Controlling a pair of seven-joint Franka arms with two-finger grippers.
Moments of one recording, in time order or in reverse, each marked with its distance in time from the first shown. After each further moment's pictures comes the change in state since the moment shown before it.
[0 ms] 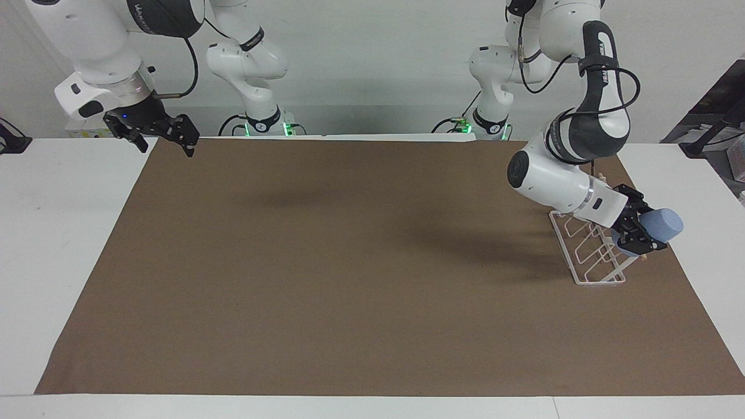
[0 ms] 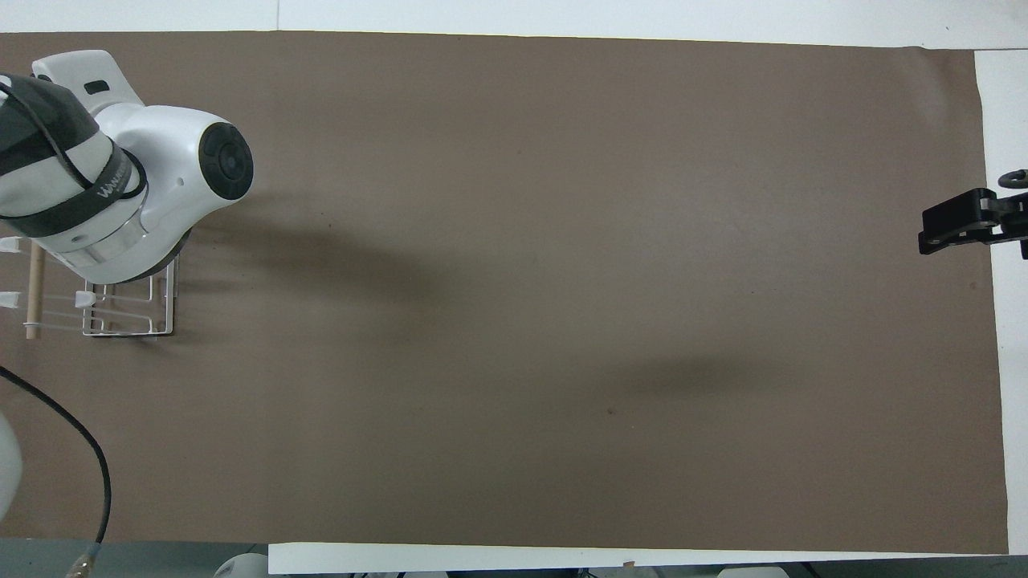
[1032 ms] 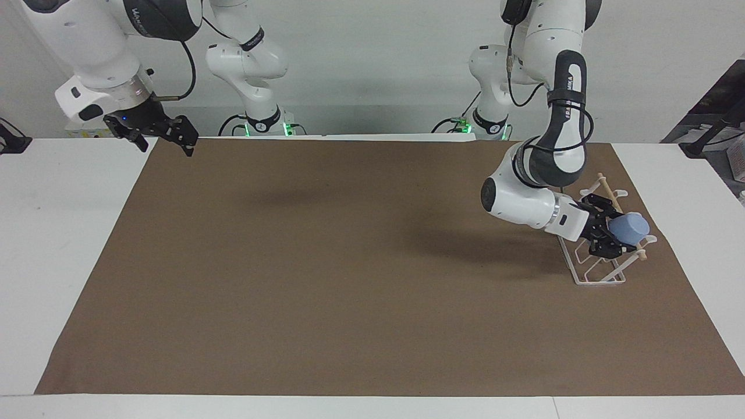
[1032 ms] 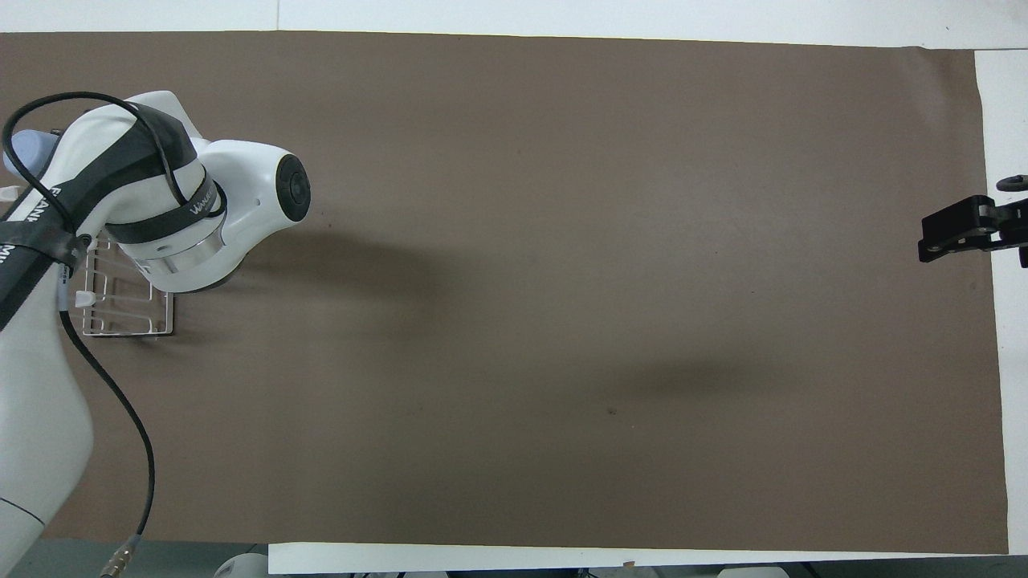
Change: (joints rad) left arm -0.052 0.057 -0.007 -0.039 0.012 -0.087 -0.114; right arm 0.013 0.001 -0.017 -0.013 0.000 -0.014 0.000
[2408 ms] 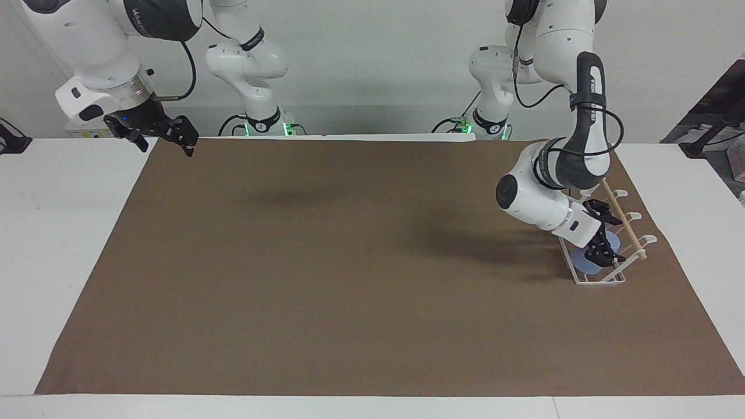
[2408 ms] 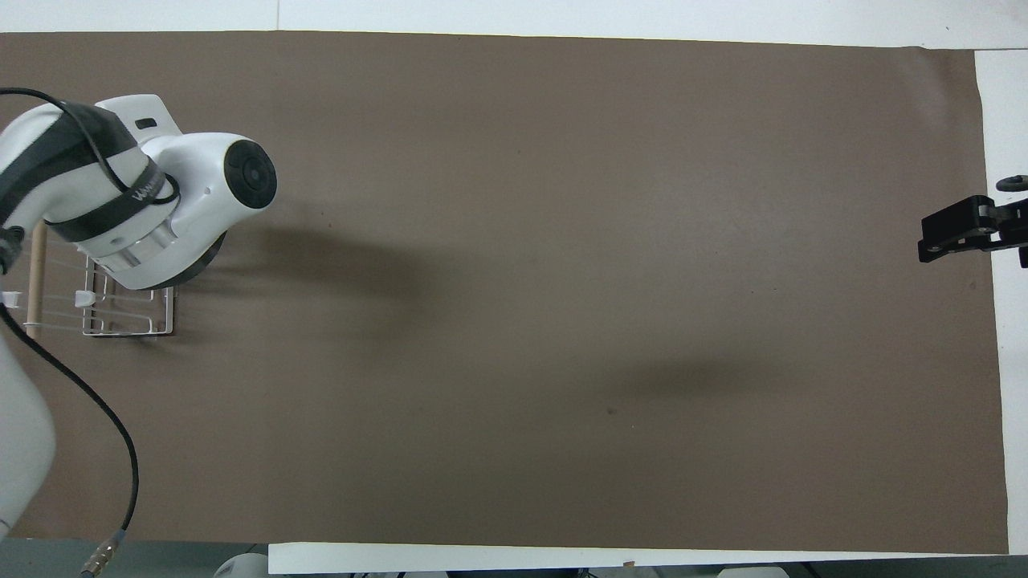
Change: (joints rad) left arm 0.055 -0.048 0.004 0.019 -0.268 0.132 0.284; right arm 0.000 0.000 0.000 -0.001 0.000 0.000 0.000
